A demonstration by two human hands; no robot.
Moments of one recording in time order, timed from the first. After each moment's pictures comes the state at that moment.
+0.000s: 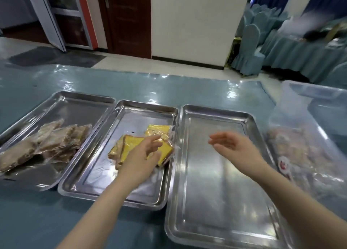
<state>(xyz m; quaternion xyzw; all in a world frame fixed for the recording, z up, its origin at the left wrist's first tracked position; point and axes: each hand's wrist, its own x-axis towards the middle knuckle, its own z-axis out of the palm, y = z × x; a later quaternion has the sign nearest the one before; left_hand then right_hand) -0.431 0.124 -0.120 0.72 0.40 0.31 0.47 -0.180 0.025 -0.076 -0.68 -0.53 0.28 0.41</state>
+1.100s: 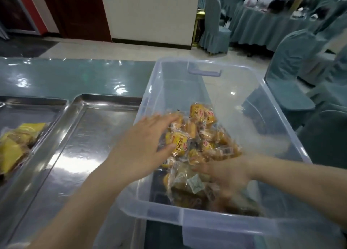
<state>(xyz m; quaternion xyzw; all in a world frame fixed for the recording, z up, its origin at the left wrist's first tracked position) 0.007 -0.049 -0.049 0.92 0.30 0.18 0.18 0.228 -0.137 -0.093 -0.58 -0.65 0.42 -0.24</state>
